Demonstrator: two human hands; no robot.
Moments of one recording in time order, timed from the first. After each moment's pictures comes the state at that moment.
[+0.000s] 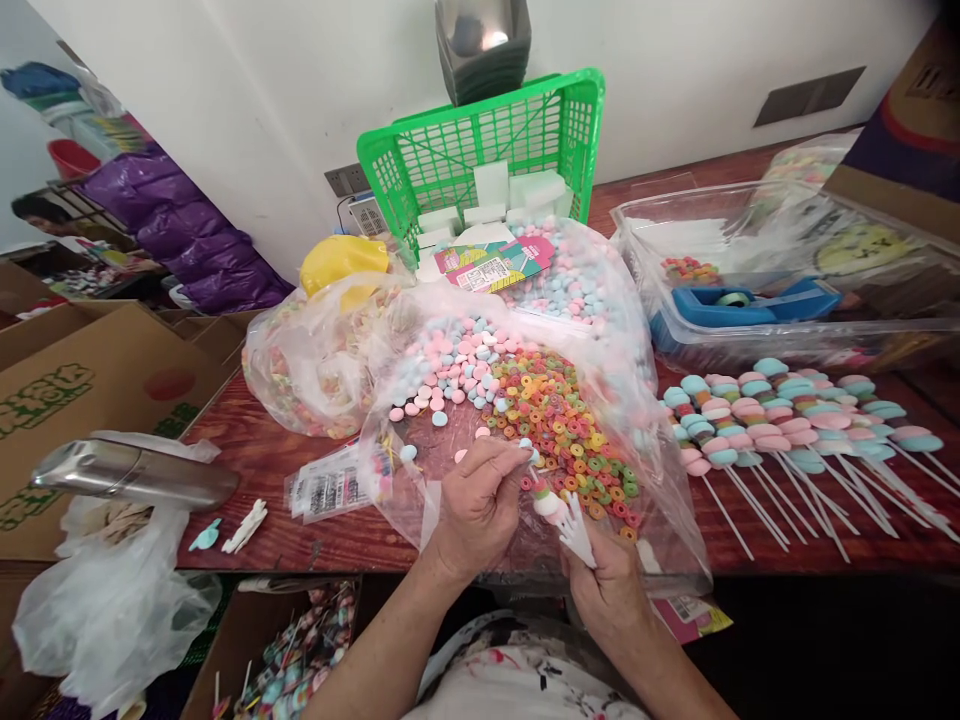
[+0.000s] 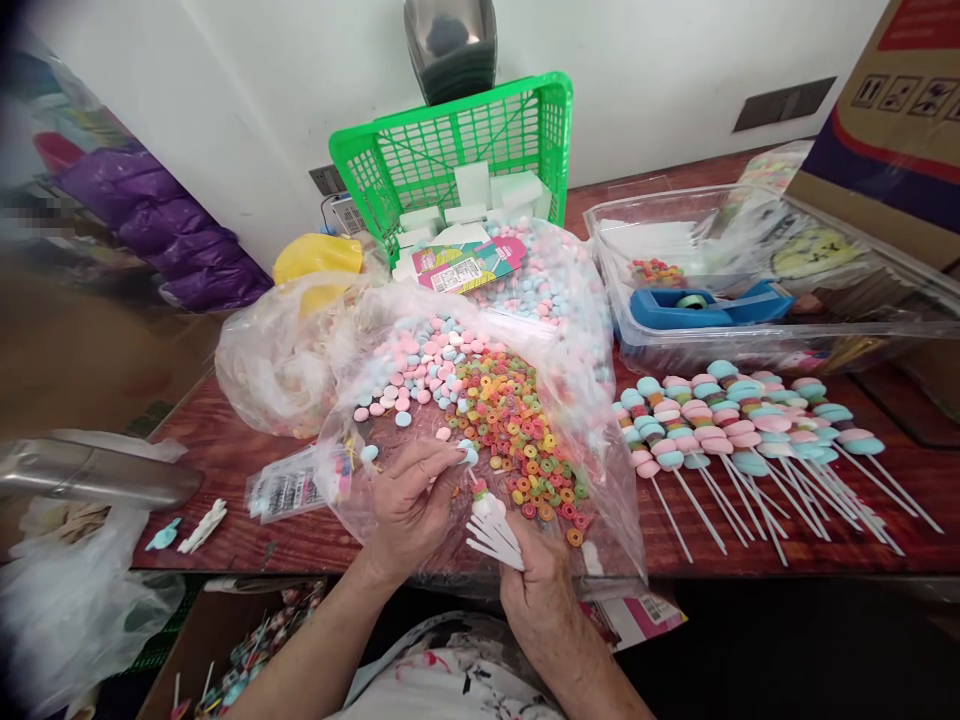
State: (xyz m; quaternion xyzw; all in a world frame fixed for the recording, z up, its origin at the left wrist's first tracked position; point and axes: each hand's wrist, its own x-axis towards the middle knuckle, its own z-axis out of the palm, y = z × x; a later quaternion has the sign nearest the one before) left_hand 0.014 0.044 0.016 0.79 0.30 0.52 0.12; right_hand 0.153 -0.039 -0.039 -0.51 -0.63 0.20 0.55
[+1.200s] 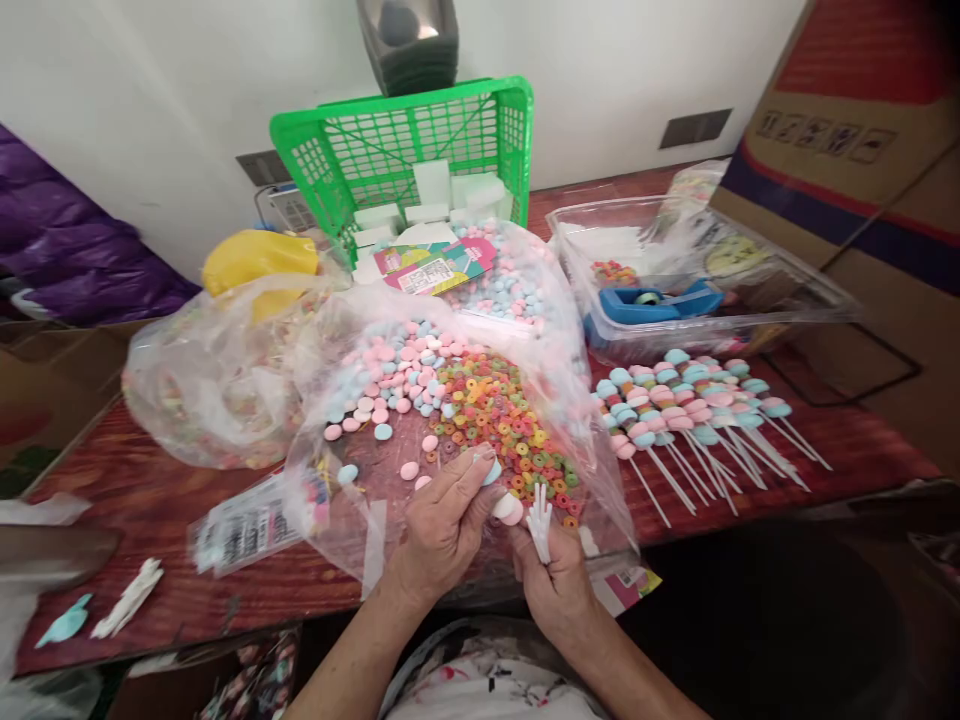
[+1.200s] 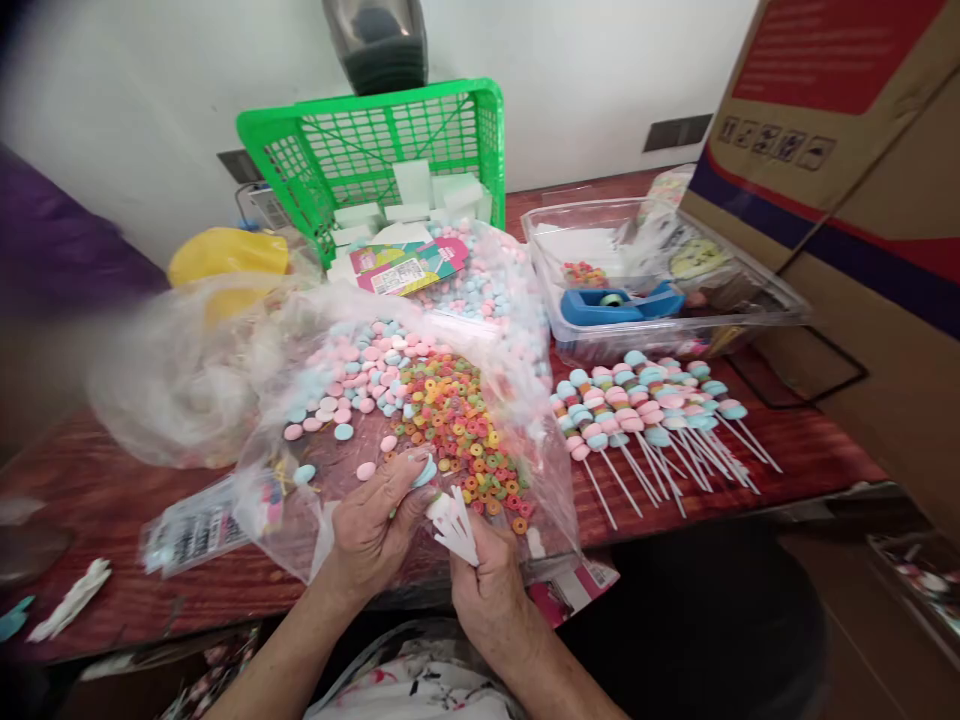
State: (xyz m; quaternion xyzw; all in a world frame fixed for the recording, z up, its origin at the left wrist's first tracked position) left_hand 0.023 0.039 0.000 0.83 0.27 0.48 0.10; right_hand 0.152 -0.039 -0.046 -0.53 -0.57 0.29 0.57
